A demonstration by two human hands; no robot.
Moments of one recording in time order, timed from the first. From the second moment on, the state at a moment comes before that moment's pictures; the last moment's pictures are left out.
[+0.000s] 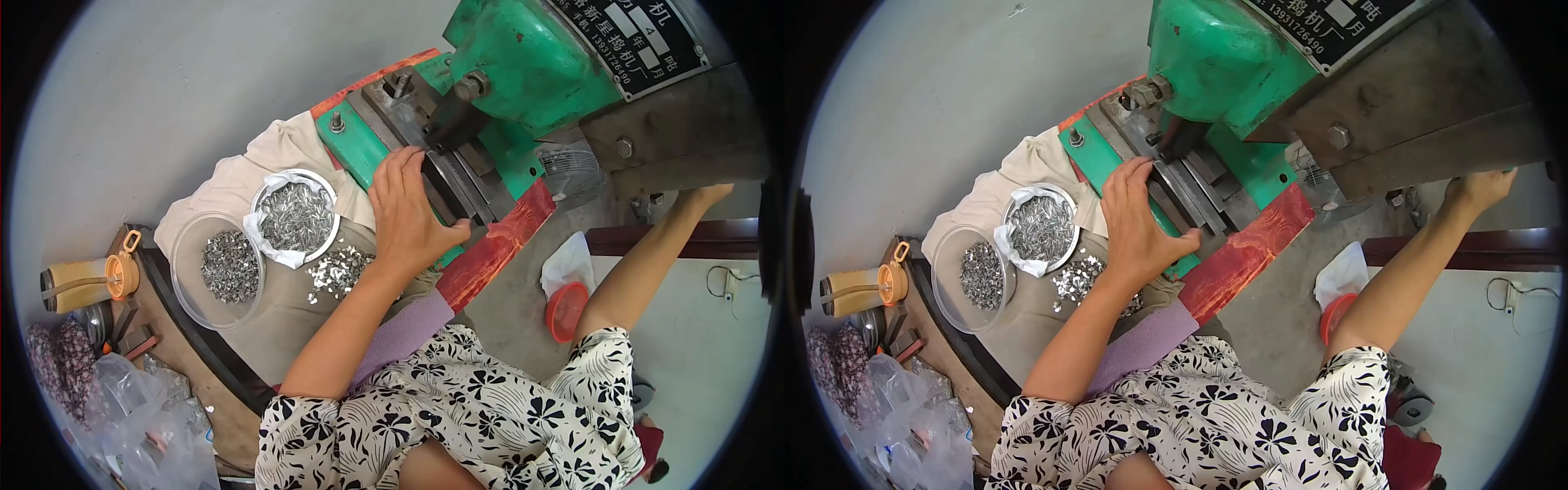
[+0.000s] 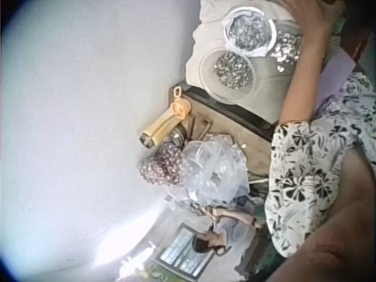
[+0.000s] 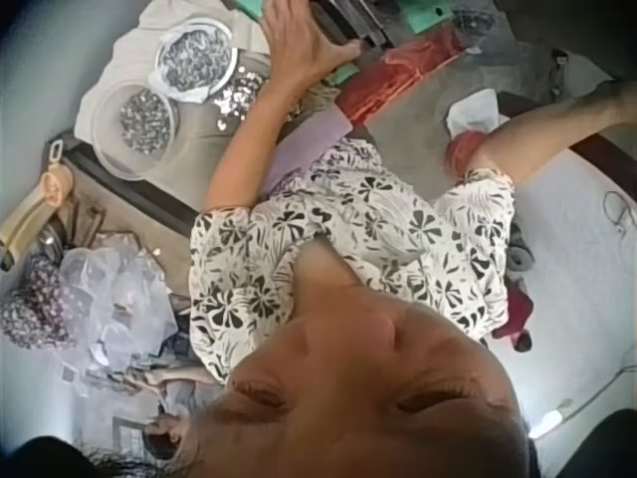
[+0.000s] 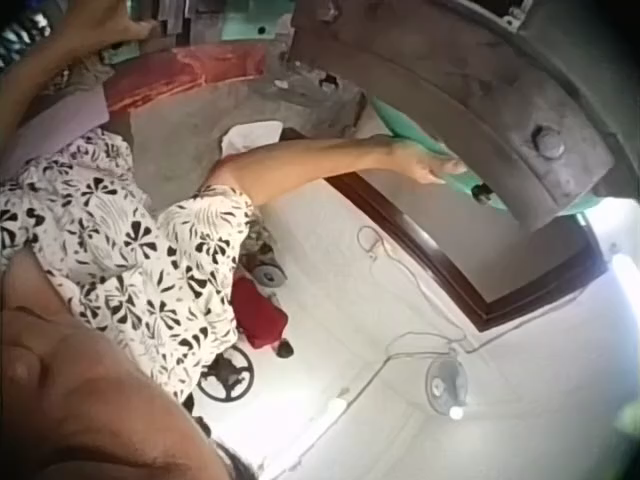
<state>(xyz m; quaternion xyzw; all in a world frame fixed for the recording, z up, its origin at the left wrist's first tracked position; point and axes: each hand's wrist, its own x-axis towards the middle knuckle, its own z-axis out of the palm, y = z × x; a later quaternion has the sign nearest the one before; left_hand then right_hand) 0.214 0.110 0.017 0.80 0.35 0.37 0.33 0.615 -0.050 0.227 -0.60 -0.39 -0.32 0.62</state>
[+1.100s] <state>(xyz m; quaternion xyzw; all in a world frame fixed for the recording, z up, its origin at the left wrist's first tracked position) 0.126 0.045 0.010 0.79 0.23 0.37 0.44 0.345 -0.005 0.055 -0.79 -0.55 0.06 0.26</state>
